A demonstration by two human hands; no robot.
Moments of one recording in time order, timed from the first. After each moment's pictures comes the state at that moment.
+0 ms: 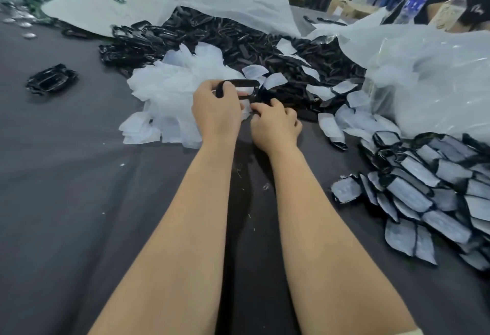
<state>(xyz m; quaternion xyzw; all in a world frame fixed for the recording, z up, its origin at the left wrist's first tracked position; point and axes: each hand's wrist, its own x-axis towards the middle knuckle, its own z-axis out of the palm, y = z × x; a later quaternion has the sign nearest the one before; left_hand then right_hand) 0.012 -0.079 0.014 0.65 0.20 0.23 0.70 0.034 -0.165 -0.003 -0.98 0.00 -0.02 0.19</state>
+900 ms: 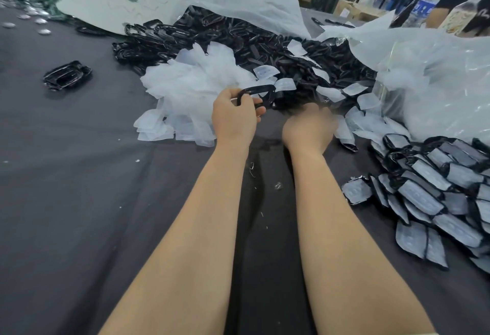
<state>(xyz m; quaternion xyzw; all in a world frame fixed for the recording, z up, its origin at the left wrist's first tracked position) 0.002 -0.083 0.012 0.57 0.17 0.15 0.79 0.037 -0.188 -0.007 -0.95 0.16 -0.11 0.23</state>
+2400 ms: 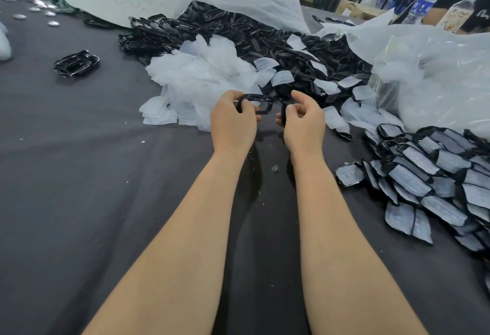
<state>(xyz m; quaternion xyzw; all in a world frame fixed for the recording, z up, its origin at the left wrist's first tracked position) -0.024 -0.084 -0.009 0.69 0.13 0.19 0.68 -0.005 -0.184 -0.006 -0.80 0.05 -0.16 0.58</state>
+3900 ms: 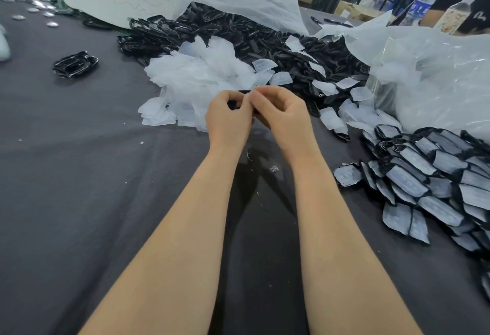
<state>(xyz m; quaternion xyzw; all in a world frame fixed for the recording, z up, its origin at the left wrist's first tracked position) -0.026 -0.079 -0.003 0.67 0.14 0.18 0.70 -0.016 -0.170 0.008 -0.72 -0.10 -0.04 0.69</state>
